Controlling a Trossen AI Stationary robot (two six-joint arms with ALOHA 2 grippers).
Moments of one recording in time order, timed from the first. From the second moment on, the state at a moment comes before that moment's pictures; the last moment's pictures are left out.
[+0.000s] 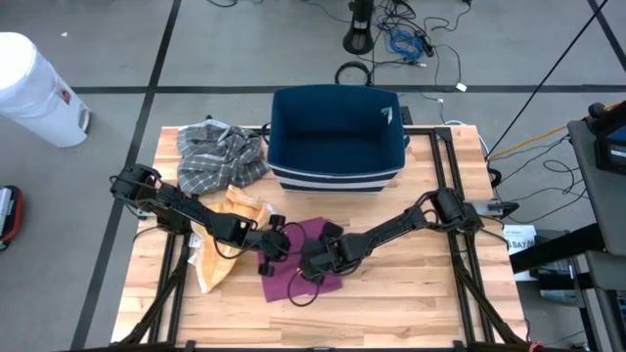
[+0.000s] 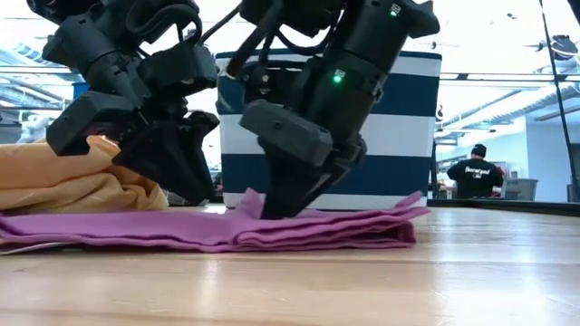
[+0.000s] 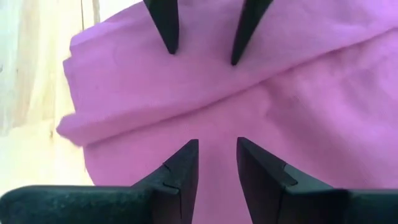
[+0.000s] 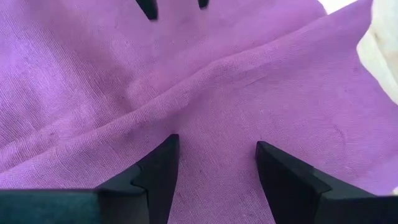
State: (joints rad) left arm -0.30 1.59 0.69 0.02 -0.17 0.04; right arm 0.32 2.17 1.50 -0.55 0.36 0.62
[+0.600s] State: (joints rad) left arm -0.30 1.59 0.69 0.03 -0.17 0.03; right arm 0.42 2.03 1.49 -0.98 0.48 0.92
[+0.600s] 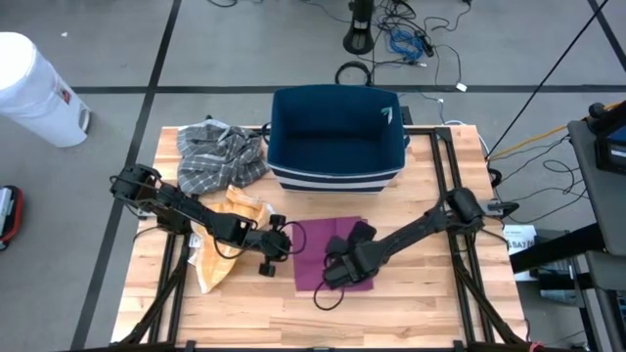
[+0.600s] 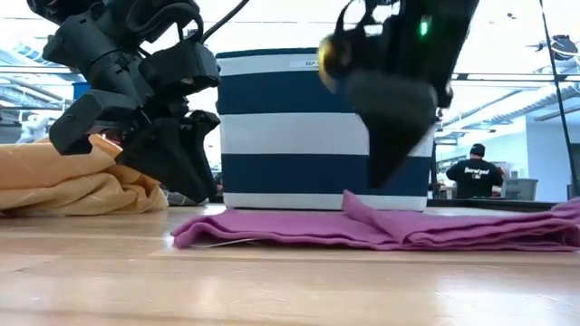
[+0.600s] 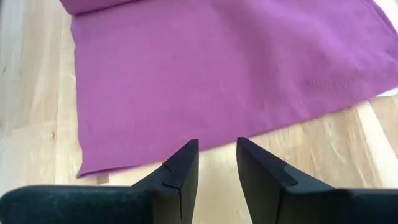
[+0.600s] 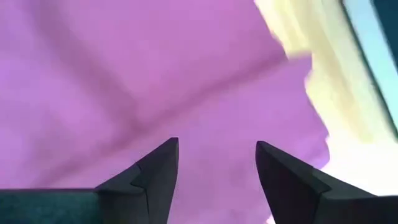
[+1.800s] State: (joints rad) left arm -0.36 1.59 0.69 0.04 0.01 -0.02; right arm 0.44 2.21 1.50 -0.16 0.28 0.33
